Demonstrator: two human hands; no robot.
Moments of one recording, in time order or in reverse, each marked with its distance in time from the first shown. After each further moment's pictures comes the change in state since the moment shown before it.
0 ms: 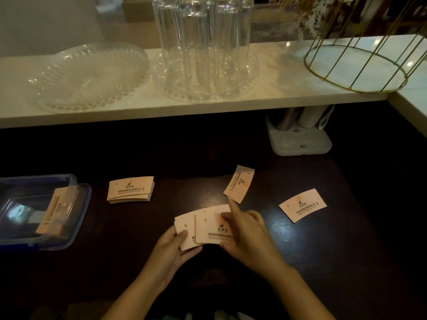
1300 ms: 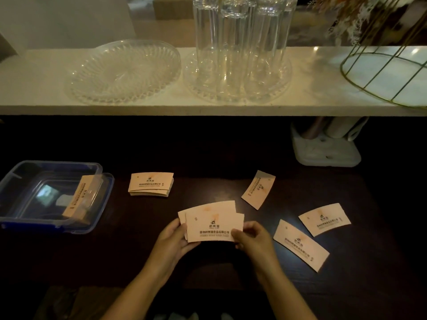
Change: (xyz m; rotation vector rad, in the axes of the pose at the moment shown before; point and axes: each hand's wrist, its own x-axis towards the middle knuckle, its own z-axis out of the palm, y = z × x) left_hand 0.006 0.009 -0.026 0.092 0.082 0.116; right_hand 0.020 -0.023 0.023 1.016 0.012 0.888
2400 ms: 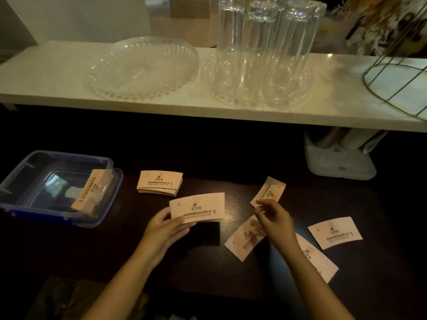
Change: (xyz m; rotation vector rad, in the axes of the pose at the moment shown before) left_hand 0.027 0.018 -0.034 -0.055 0.085 0.046; right_hand 0.052 -0.029 -0.024 -0.449 0.040 -0.445
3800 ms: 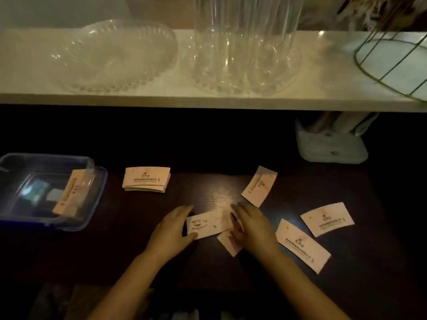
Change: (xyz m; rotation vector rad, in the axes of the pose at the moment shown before) left_hand 0.035 -0.040 0.012 1.348 -0.116 0.346; right_hand -0.011 0.022 0.024 -0.708 -0.204 -0.250
